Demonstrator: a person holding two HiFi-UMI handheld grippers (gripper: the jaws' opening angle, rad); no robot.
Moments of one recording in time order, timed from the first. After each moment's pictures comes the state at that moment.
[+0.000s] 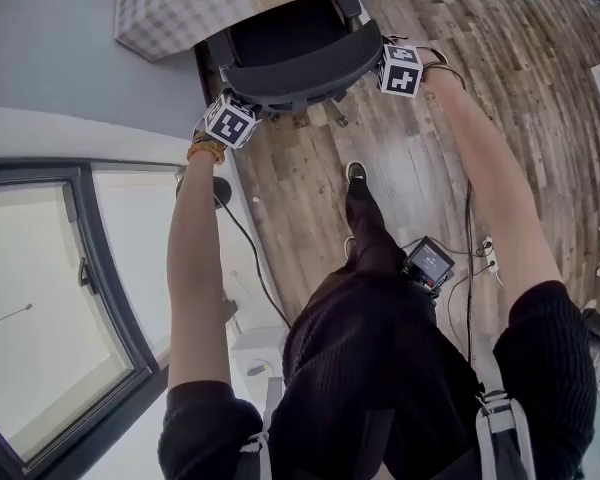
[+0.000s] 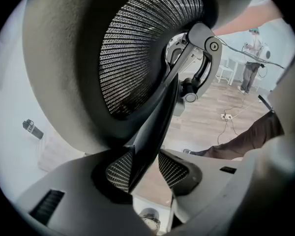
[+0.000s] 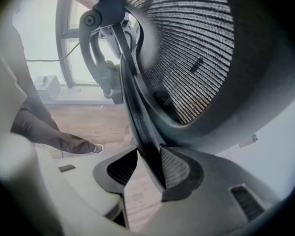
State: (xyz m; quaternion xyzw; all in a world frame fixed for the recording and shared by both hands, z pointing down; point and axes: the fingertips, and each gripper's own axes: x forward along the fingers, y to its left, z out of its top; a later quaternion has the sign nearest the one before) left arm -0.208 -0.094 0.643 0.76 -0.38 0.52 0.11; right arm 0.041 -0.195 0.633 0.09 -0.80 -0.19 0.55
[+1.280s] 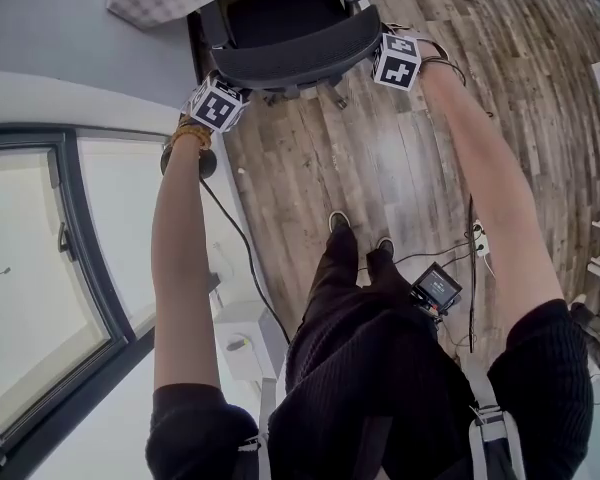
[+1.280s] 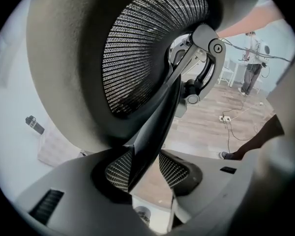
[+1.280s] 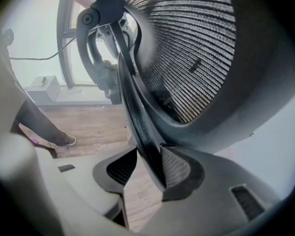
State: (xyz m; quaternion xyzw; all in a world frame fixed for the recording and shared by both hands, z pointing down) left arm -0.177 -0.034 0.643 0.75 -0.39 0.51 0.11; right arm 0.077 -0.131 0.637 0.11 -0.80 -0.19 0.55
